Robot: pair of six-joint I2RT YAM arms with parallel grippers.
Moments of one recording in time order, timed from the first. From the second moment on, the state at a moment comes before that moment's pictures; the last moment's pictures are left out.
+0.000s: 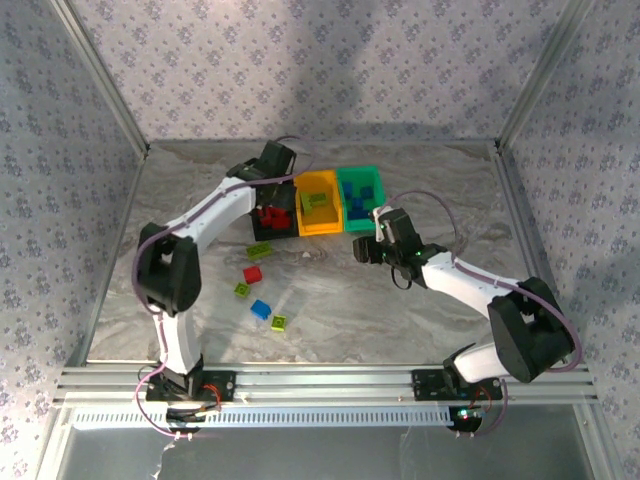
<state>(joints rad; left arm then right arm) -0.50 1.86 1.58 -0.71 -0.30 -0.18 0.52 1.41 0.74 -0.09 0.02 0.27</state>
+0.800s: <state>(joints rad) -0.47 1.35 0.90 -0.51 -0.21 -0.33 0.78 1.52 0.82 -0.13 -0.01 0.30</state>
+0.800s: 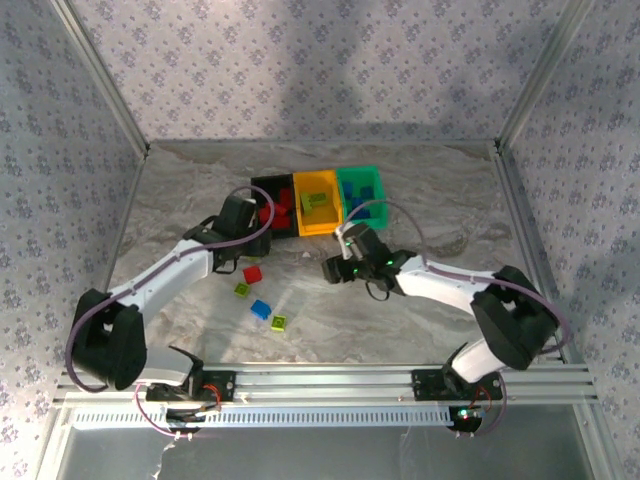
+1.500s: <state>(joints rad) -0.14 1.17 0.61 -0.44 -0.04 -0.44 1.01 2.11 1.56 -0.34 -0.20 0.40</state>
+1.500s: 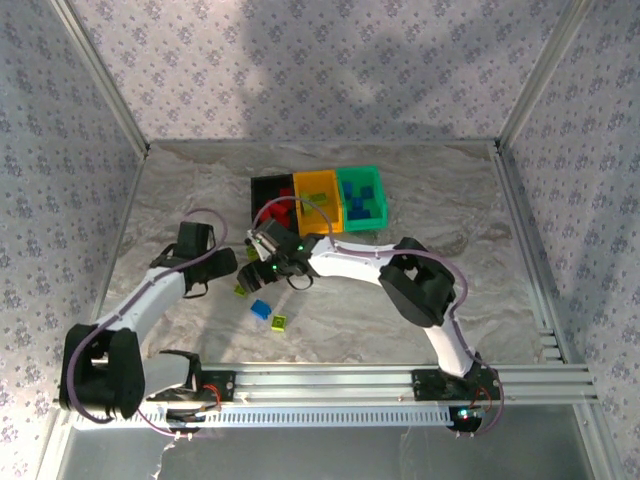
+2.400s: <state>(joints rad) -0.06 1.07 0.47 -0.34 0.12 -0.47 1.03 2.29 1.82 -0.55 -0.03 0.41</state>
